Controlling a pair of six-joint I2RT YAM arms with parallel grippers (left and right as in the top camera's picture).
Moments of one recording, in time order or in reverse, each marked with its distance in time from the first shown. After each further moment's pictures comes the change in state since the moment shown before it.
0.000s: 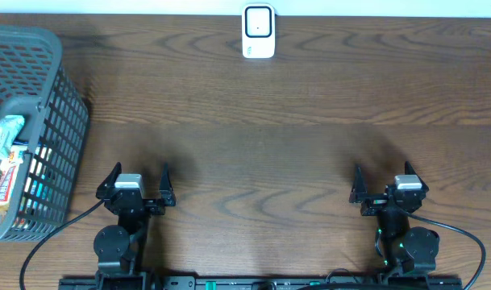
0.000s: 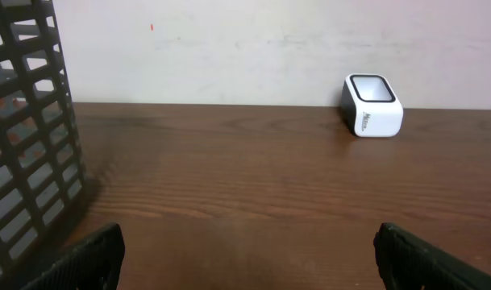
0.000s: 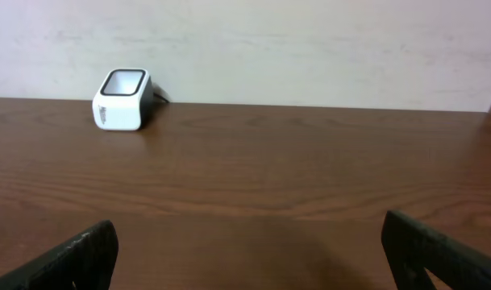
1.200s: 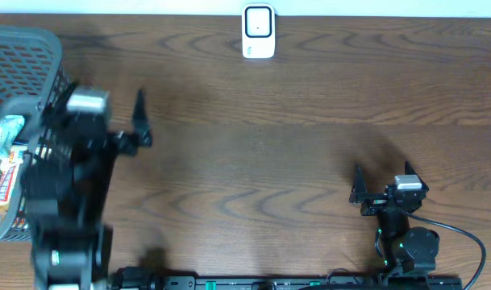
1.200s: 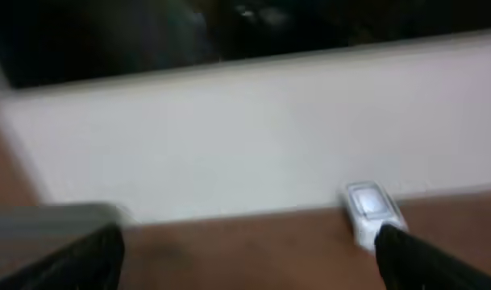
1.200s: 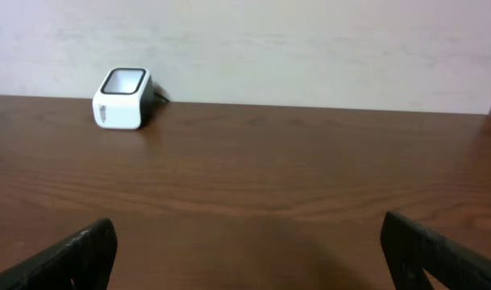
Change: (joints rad) left arm 0.001 0.750 0.918 -0.123 0.080 0.128; right arm 0.000 0.000 0.000 0.000 0.000 0.001
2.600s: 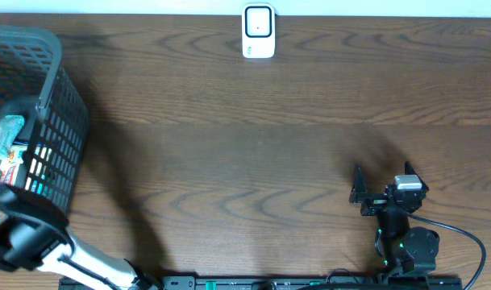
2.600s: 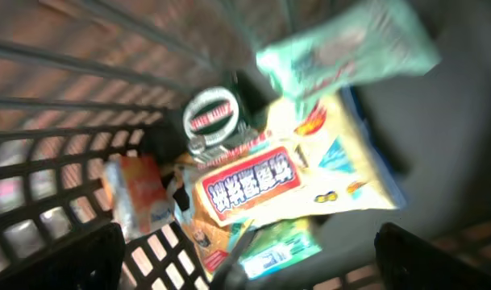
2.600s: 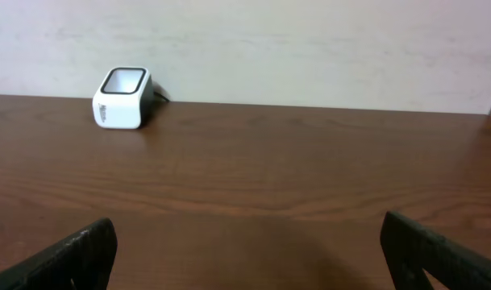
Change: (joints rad) left arm 0.764 1.237 1.133 -1.173 -0.358 -0.188; right arm 0.000 0.000 0.000 0.000 0.000 0.000
